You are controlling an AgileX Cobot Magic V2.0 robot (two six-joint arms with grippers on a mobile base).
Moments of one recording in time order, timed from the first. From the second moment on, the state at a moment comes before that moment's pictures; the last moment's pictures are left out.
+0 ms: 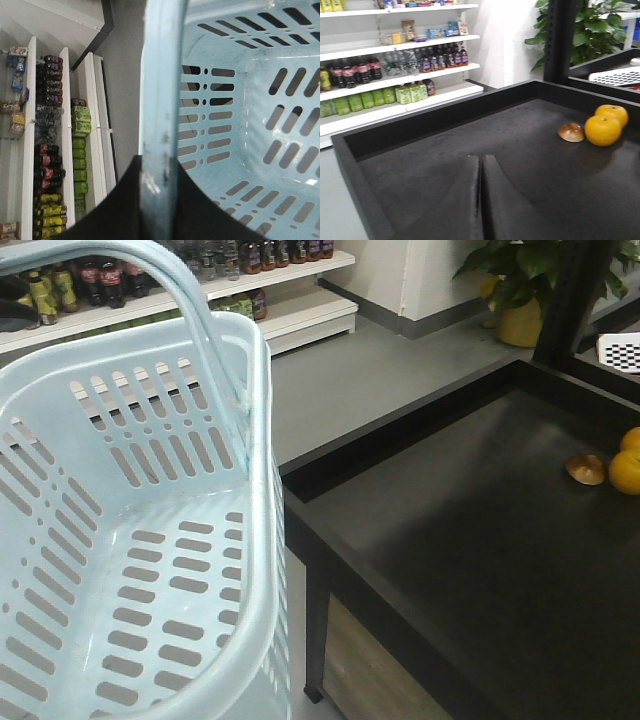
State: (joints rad) left arm -0.80 1.15 -1.70 0.31 1.30 0.74; right arm 0.00 -0.01 0.03 -0.07 0.14 0.08
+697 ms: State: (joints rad) left arm -0.80 1.15 -1.70 0.31 1.30 0.74; right arm 0.00 -0.01 0.03 -0.07 0.14 0.08
